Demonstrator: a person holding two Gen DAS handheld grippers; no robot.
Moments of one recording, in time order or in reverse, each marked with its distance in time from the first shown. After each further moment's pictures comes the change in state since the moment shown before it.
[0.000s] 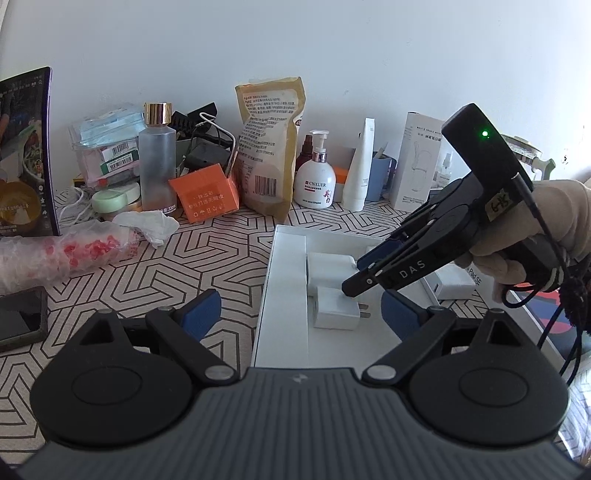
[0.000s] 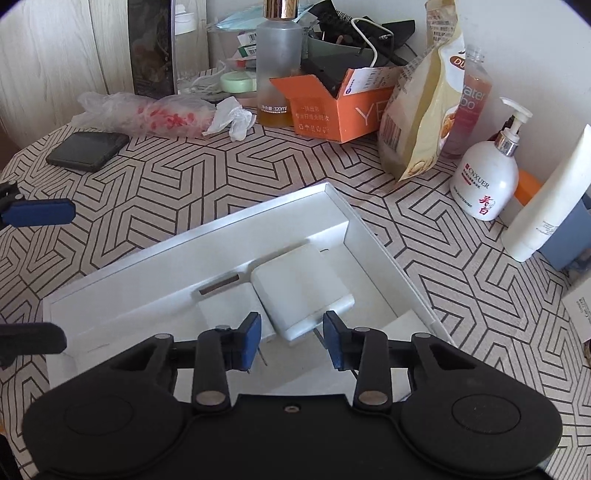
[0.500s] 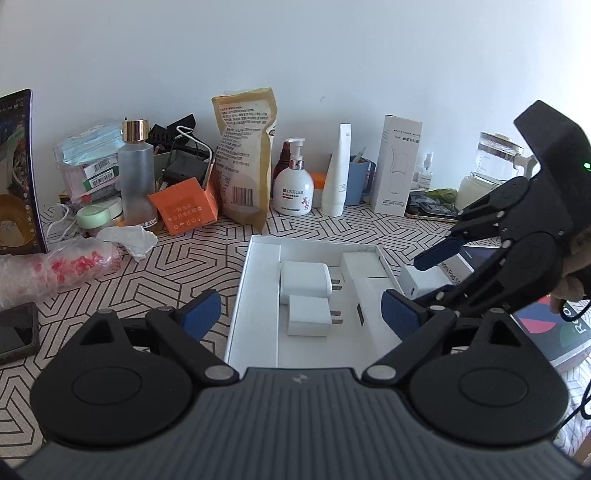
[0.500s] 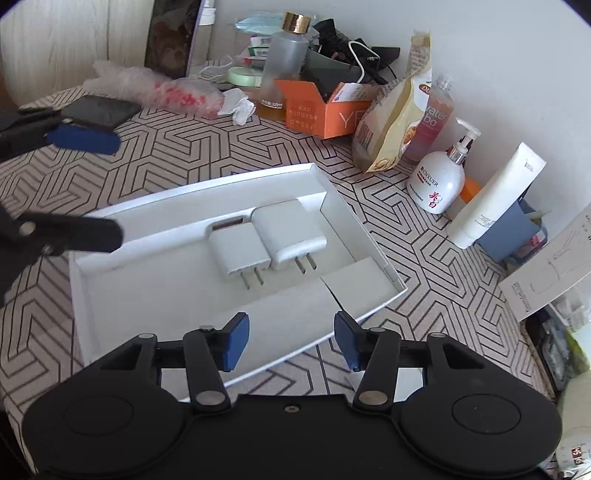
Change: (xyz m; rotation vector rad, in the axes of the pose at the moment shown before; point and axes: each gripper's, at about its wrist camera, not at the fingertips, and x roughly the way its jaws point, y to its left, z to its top) left arm -0.005 -0.022 0.009 0.044 -0.009 -0.043; right arm -0.075 0.035 -0.057 -0.112 -0.008 -0.183
